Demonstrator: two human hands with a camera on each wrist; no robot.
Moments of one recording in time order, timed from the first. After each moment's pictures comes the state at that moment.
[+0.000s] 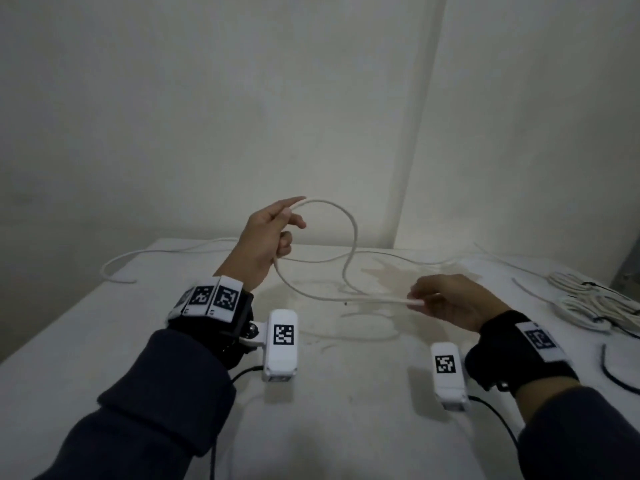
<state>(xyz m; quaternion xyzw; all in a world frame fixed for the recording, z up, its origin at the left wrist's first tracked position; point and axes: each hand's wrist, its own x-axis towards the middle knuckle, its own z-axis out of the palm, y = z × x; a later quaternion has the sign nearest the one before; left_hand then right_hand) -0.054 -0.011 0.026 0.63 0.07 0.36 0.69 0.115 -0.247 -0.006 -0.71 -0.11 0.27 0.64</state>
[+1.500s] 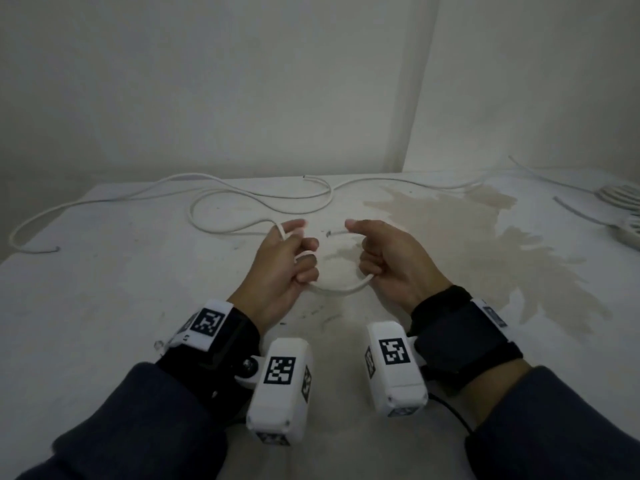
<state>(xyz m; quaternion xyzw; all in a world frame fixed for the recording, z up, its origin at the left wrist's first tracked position) 0.006 -0.029 -0.084 0.45 0.20 0.22 0.84 0.102 -0.141 -0.081 -0.55 -0.10 0.29 0.78</state>
